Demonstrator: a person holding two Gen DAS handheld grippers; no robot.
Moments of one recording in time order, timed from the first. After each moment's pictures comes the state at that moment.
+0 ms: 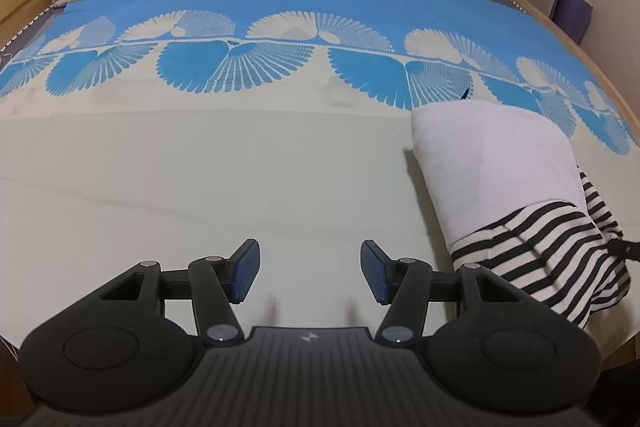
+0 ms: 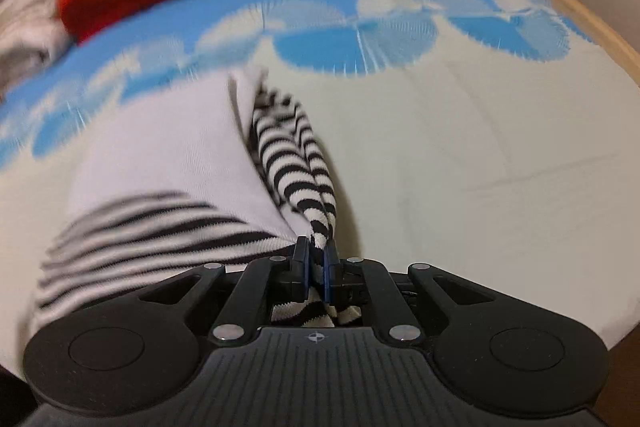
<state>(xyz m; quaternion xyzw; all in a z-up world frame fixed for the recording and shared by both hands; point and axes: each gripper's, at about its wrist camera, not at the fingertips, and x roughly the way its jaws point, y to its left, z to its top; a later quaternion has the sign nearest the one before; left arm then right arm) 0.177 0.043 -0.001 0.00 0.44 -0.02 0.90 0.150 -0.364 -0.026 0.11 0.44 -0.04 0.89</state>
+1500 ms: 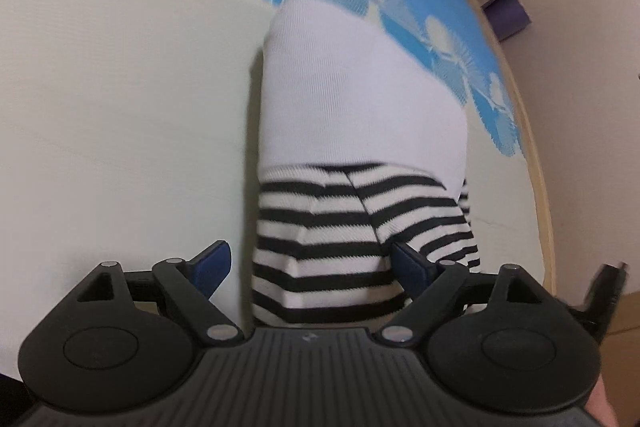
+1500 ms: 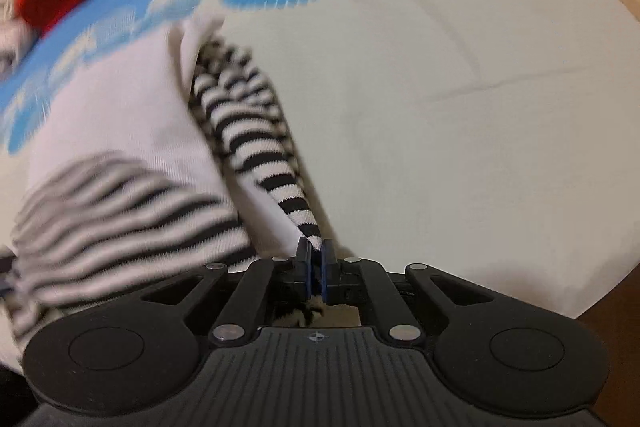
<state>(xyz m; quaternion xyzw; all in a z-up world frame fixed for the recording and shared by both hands) 0.208 -0.027 -0.062 -0.21 0.56 -0.17 0.78 0.136 -0.402 -0.059 0.19 0.48 -0.07 0.85</state>
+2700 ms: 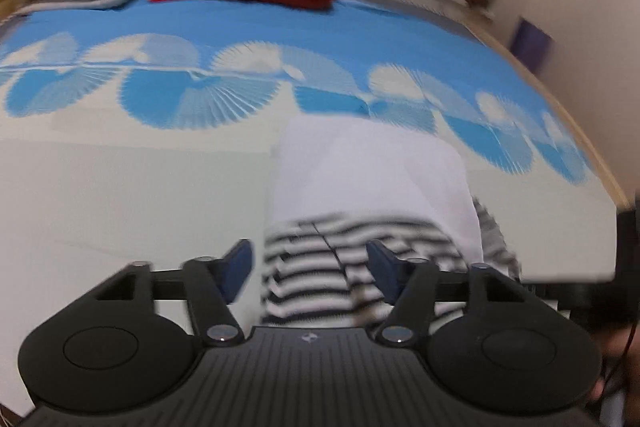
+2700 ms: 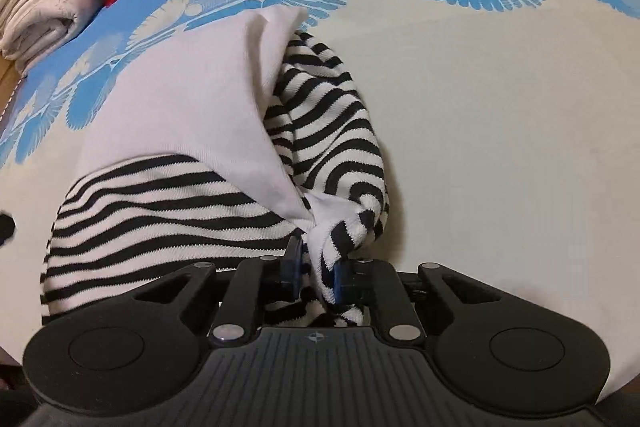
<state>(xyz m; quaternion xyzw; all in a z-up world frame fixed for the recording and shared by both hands) 0.205 0.060 0.002 -0.03 0.42 -0.10 0.90 0.215 -0.235 -0.054 0.16 0.50 0.00 0.85</state>
